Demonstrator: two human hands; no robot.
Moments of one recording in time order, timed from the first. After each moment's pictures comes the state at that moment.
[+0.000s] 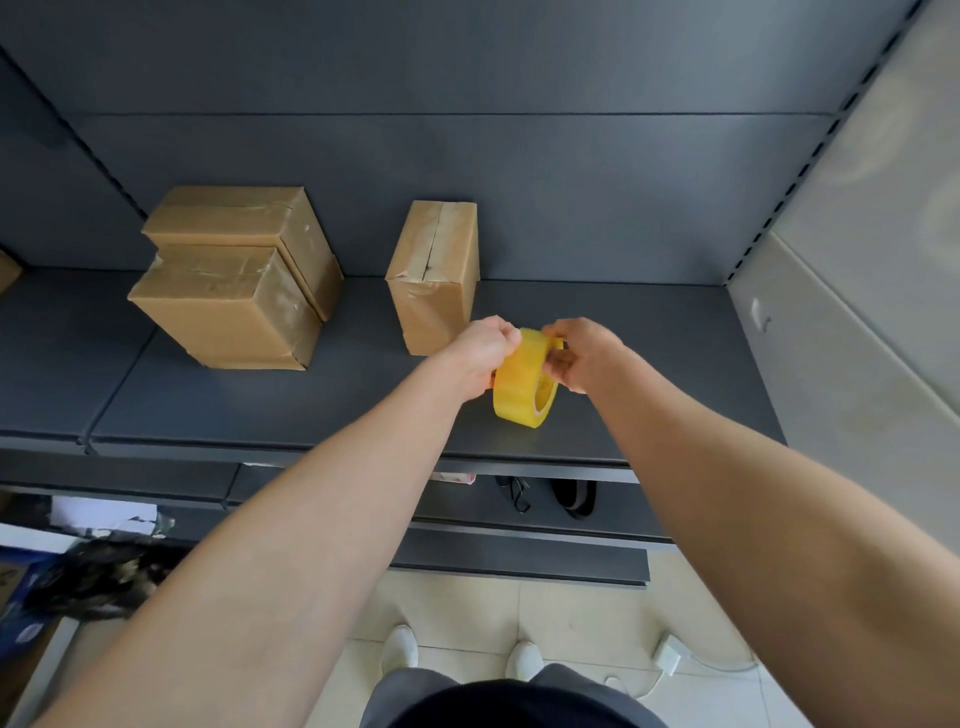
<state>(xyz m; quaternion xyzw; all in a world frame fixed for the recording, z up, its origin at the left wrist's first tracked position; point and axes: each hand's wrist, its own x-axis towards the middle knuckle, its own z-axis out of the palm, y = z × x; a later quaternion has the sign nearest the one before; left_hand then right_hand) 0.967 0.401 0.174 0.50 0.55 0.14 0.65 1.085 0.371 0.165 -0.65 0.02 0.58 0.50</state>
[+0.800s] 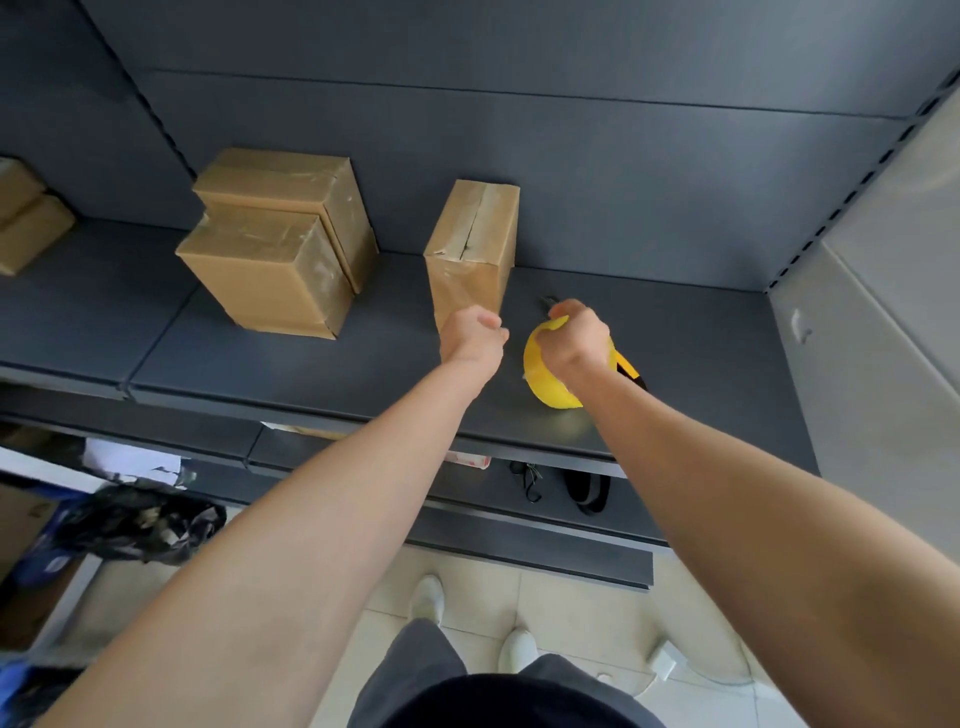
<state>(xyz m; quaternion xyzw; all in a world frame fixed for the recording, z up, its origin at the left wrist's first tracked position) 0.936 0.400 0.161 0.48 0.68 0.27 0.48 1.046 0.380 0.146 -0.82 -0.38 0.31 0.29</state>
